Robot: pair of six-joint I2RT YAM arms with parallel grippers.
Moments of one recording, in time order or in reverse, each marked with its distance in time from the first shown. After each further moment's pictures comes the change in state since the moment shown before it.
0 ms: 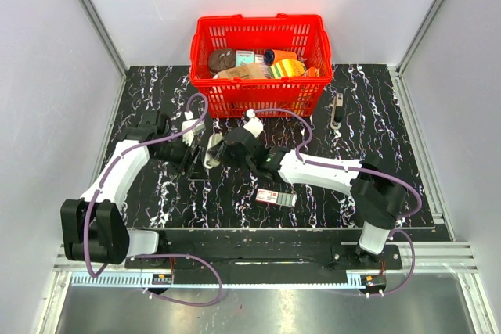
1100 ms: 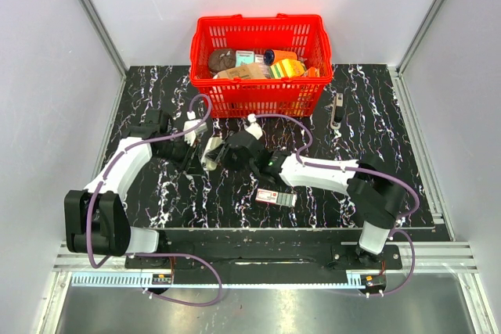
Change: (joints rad) left arm 0.002 0.055 -0.001 0.042 -0.012 0.038; right arm -0.008 0.004 -0.078 0.127 -0.094 0.073
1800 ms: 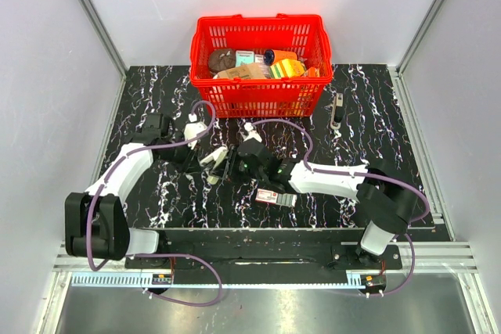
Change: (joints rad) left arm -0.011 -0.019 -0.076 0.149 -0.106 0.074; right arm -0.001 -0.085 -0.148 0.046 -0.183 -0.161
